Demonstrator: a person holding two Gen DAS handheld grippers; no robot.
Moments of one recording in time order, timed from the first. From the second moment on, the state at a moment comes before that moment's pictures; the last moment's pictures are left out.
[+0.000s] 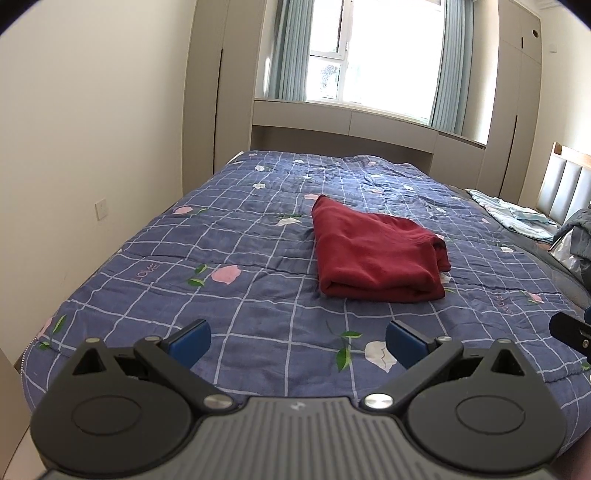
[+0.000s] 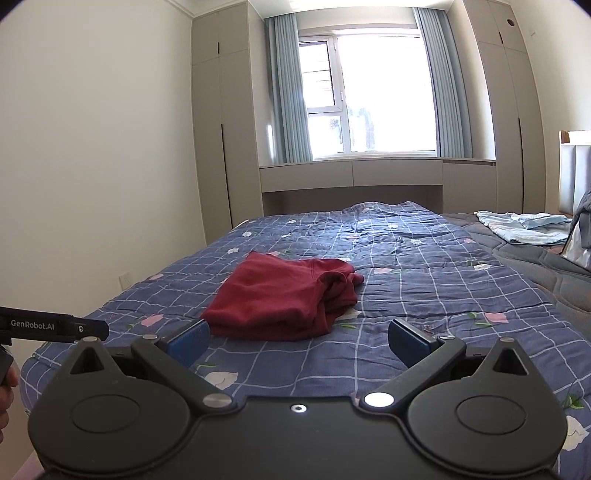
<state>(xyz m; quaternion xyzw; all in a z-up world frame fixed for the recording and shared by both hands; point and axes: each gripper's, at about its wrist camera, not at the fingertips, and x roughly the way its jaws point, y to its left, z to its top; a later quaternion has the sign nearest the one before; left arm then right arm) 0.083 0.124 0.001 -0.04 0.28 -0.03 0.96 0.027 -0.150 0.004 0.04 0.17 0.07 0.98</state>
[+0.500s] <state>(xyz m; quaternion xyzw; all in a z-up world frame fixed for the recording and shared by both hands) 0.088 0.117 -0.006 -0.03 0.30 -0.03 0.95 0.030 -0.151 -0.003 0.05 0.18 0.07 0.98</state>
